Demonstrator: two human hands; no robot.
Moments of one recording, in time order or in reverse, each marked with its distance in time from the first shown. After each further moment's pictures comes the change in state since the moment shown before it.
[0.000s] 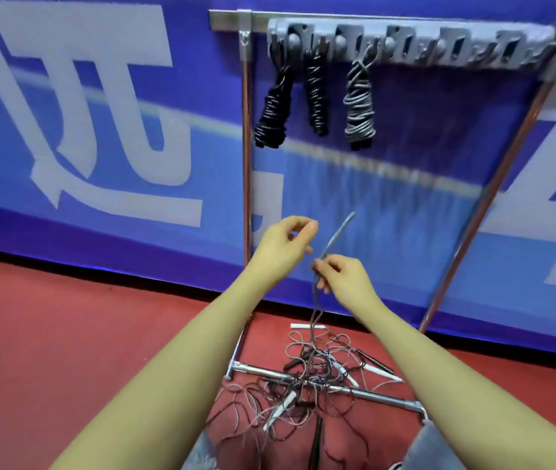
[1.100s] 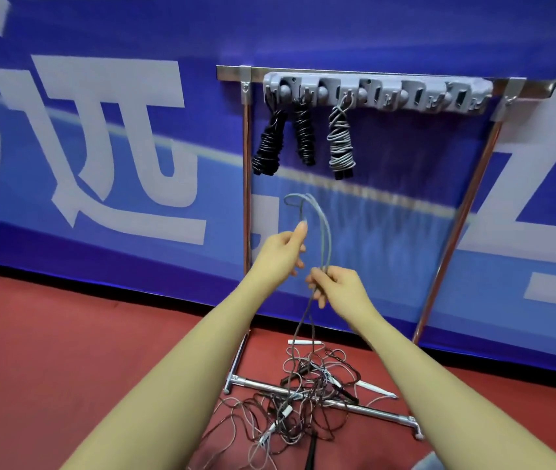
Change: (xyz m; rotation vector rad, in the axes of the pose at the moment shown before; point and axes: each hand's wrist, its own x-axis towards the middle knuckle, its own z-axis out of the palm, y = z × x) left_hand -0.025 0.044 0.008 -0.080 0.061 -0.167; right_hand -0.044 -0.035 -0.023 0.147 -0.025 0.011
